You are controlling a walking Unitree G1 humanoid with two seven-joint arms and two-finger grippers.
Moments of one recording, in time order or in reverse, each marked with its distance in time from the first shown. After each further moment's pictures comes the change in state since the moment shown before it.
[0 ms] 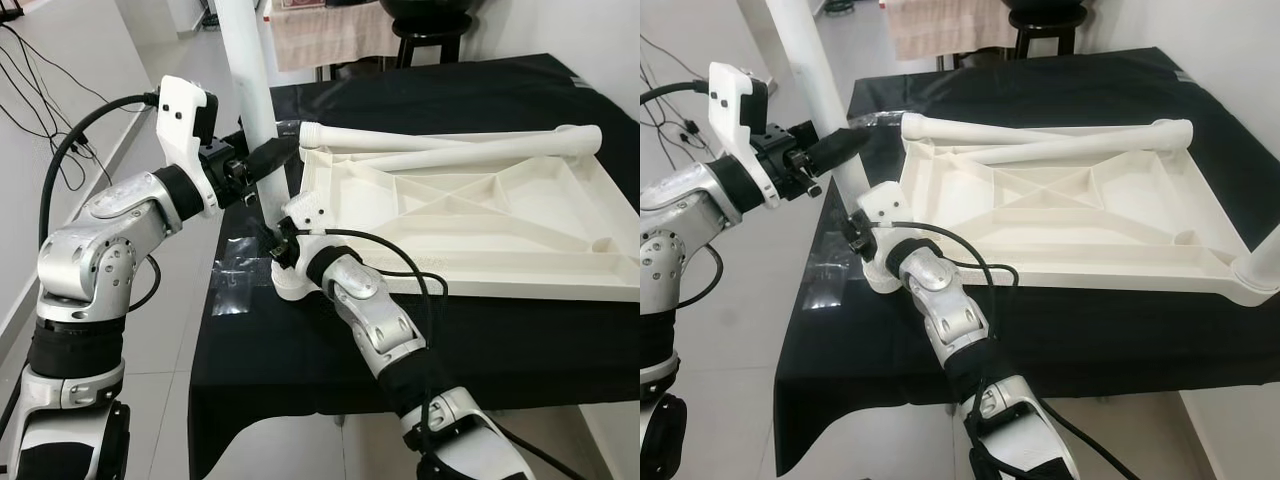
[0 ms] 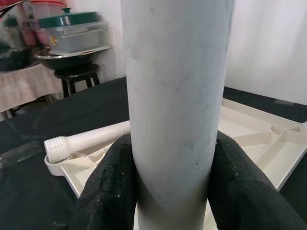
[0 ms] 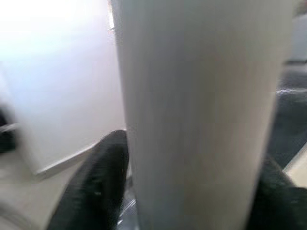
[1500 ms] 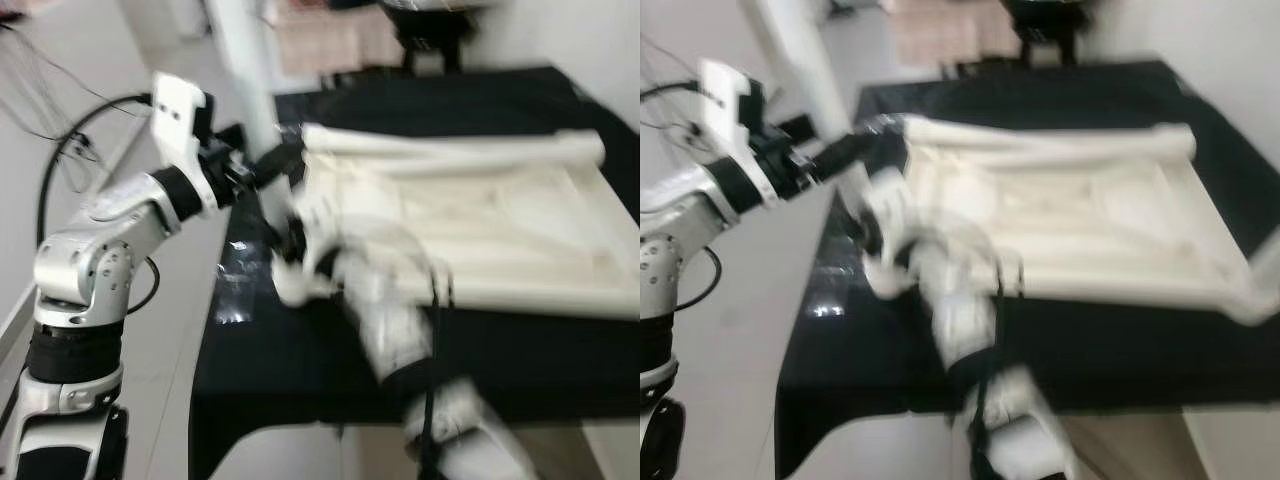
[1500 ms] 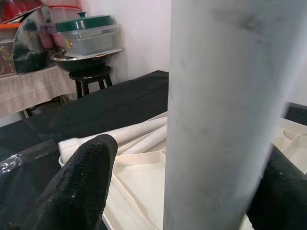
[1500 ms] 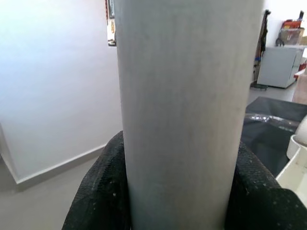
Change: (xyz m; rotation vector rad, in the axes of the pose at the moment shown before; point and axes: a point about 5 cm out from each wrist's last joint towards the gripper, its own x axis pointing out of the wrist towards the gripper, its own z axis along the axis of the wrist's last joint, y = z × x) left arm -0.003 0.002 0.001 0.001 0.002 0.051; right arm -0.013 0.017 0.001 -0.074 0.013 -0.129
